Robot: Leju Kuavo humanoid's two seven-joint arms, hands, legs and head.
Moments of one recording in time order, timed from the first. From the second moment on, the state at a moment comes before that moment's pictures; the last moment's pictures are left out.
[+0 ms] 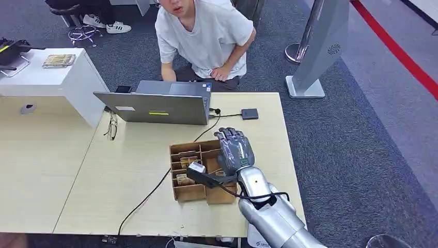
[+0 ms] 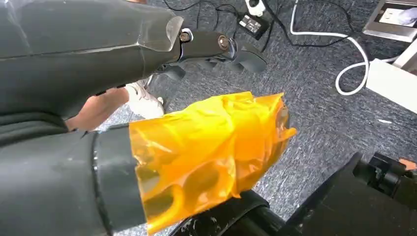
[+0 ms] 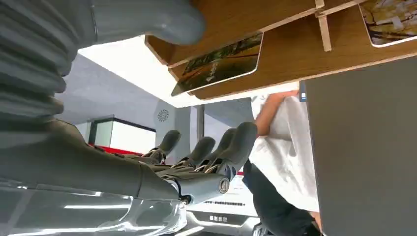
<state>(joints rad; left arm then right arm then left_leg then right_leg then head) 0.05 -0.02 -0.51 -0.59 -0.77 0.21 0.22 -0.35 0.13 0.51 -1.09 1.28 -0.25 0.21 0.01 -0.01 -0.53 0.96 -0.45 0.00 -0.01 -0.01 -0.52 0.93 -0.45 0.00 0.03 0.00</state>
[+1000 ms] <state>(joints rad) 0.07 -0.02 -0.50 -0.59 -0.77 0.21 0.22 -0.33 0.13 0.50 -1.15 1.25 -0.30 0.15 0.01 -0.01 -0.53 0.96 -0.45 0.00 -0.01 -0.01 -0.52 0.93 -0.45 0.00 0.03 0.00</state>
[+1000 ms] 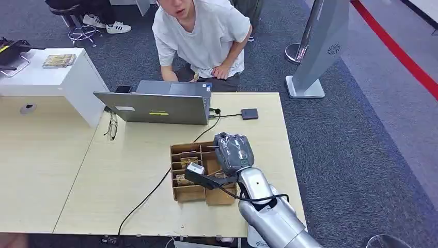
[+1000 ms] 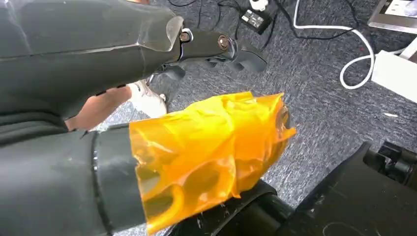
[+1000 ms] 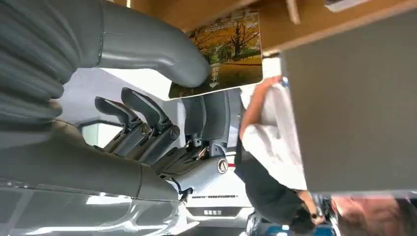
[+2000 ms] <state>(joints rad) 0.11 -0.01 -0.47 -0.59 -0.74 0.21 0.23 -0.19 0.10 0.52 -1.64 0.66 -0.24 -0.11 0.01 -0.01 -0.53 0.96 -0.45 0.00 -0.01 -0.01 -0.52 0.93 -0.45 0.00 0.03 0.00</state>
